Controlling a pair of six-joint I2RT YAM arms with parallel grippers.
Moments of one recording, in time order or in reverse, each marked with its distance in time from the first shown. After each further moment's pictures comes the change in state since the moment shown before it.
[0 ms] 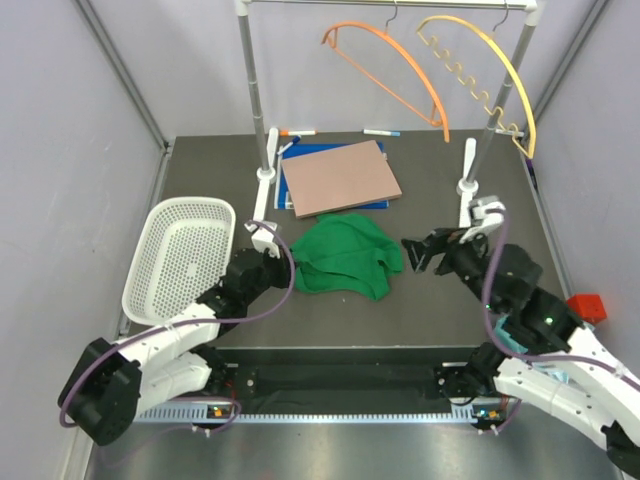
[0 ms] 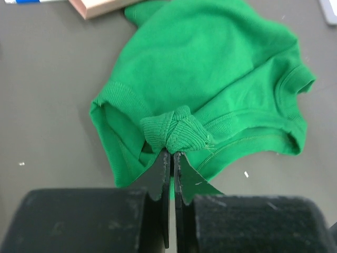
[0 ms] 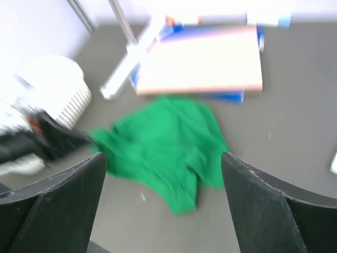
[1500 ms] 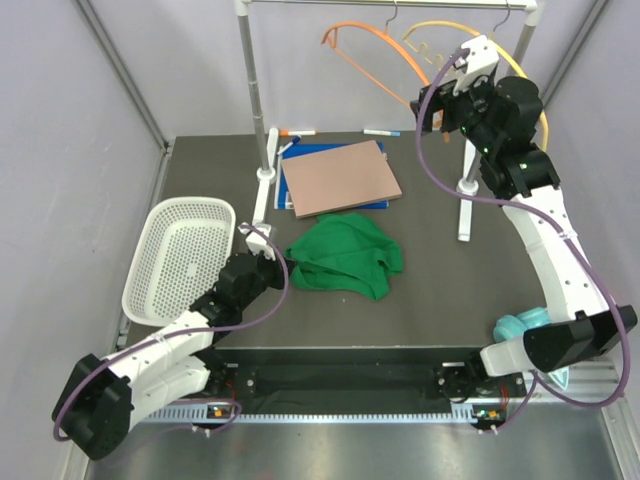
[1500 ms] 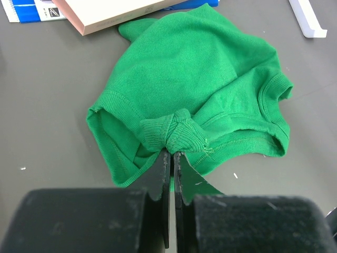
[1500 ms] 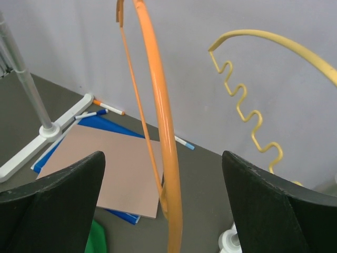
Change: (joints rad) left arm -0.001 -0.093 -0.031 0.002 0.012 0.000; right arm -0.524 0.816 0.907 0.088 -0.447 -0.506
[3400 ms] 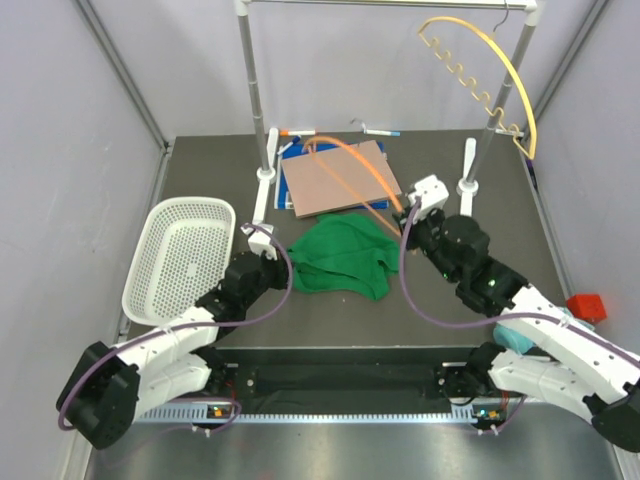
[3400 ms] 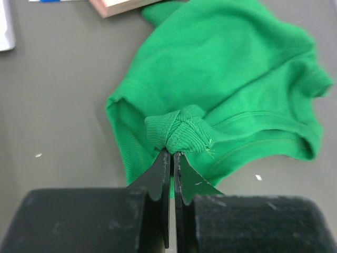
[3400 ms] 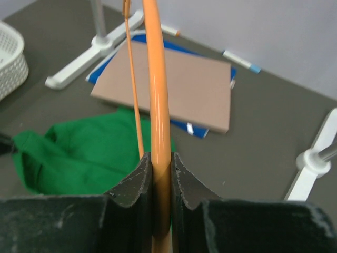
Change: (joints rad) left arm 0.000 0.063 0.000 0.007 -0.056 0.004; right arm 0.442 -0.495 -0.843 0.251 0.393 0.089
